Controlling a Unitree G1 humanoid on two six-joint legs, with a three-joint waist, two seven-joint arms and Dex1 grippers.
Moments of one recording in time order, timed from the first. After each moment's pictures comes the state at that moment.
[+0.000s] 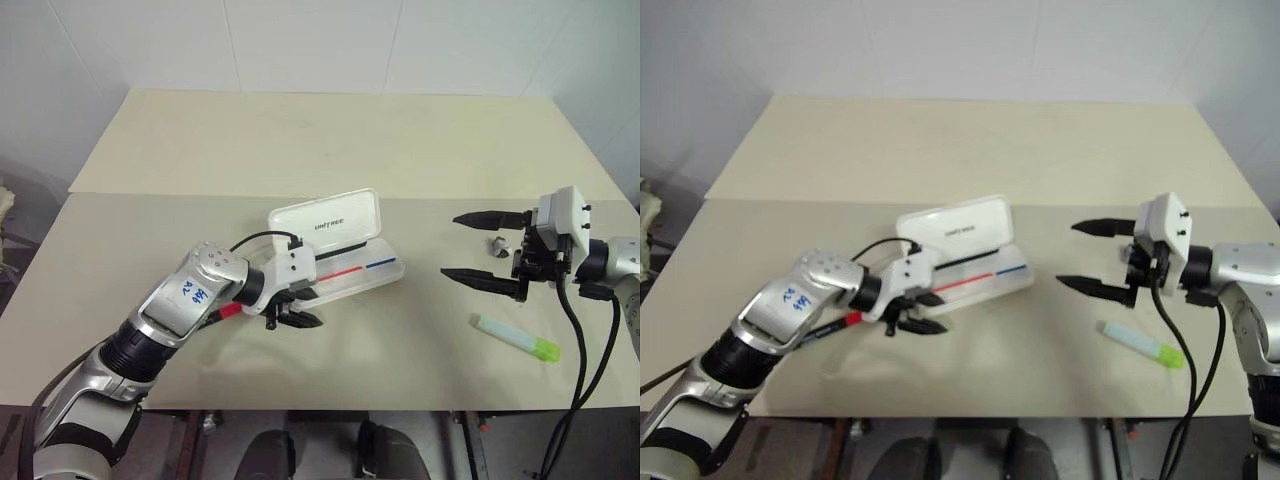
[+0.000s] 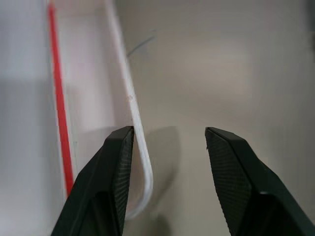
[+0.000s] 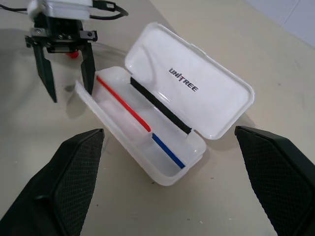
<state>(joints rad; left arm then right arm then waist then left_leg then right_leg) -0.66 0.66 -0.43 -0.25 -0.20 0.82 -1.07 -0.36 -0.92 -0.20 -0.11 0.55 0.31 1.22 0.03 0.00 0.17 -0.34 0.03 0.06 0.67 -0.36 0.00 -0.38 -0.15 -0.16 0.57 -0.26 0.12</state>
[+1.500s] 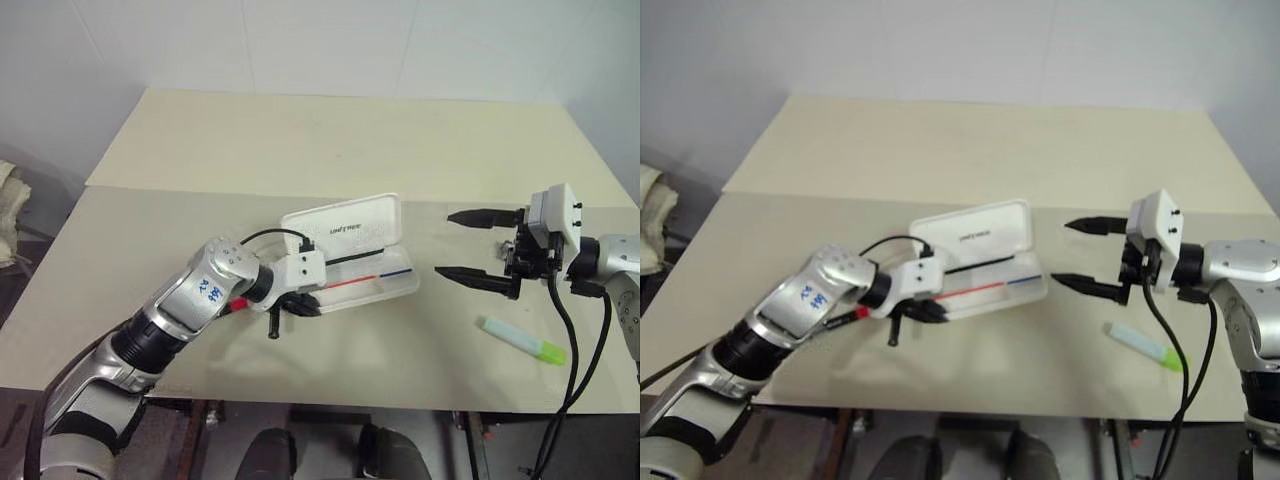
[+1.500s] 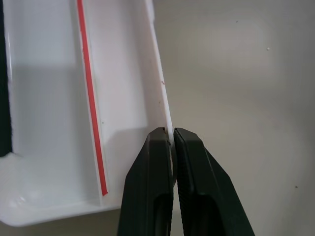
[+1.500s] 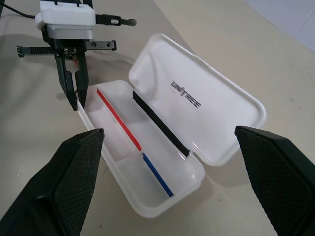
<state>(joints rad) -0.76 0.63 -0.53 -0.18 -0.09 0.77 -1.10 -0.38 -0.91 -0.17 -0.12 0.55 0.31 1.20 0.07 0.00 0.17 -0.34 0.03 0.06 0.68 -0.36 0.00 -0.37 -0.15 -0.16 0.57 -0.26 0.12</state>
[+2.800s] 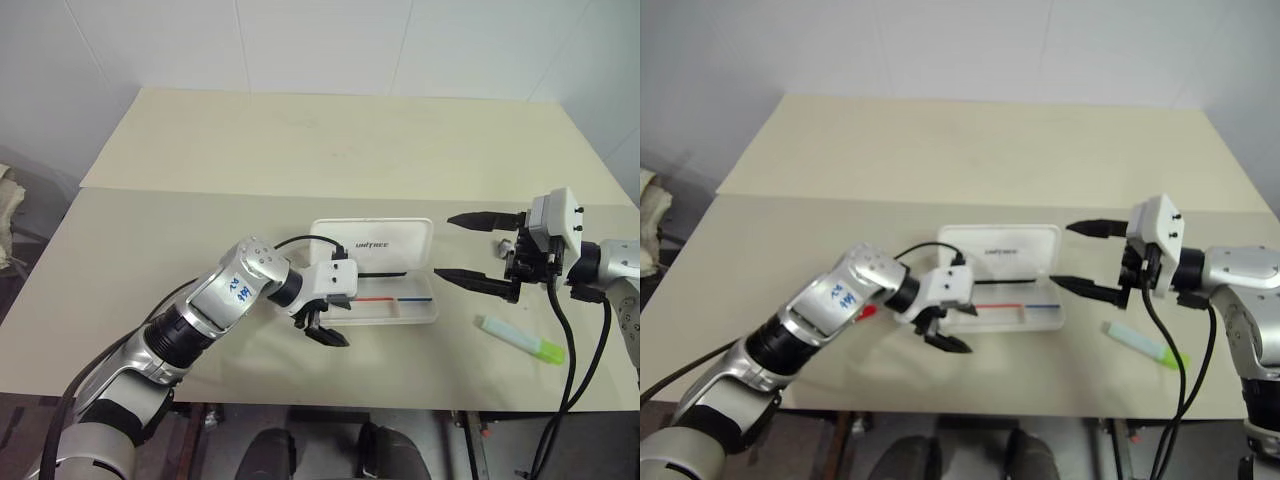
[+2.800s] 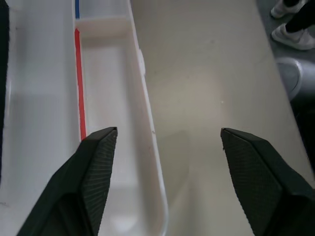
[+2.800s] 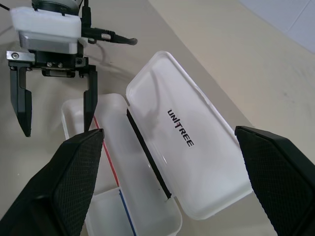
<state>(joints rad) -0.78 0.53 -0.56 -0.19 -0.11 0.78 -1.16 -0.35 -0.89 -0.19 -0.16 0.55 0.33 1.17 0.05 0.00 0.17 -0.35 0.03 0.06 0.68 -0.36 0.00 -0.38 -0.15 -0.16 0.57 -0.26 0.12</state>
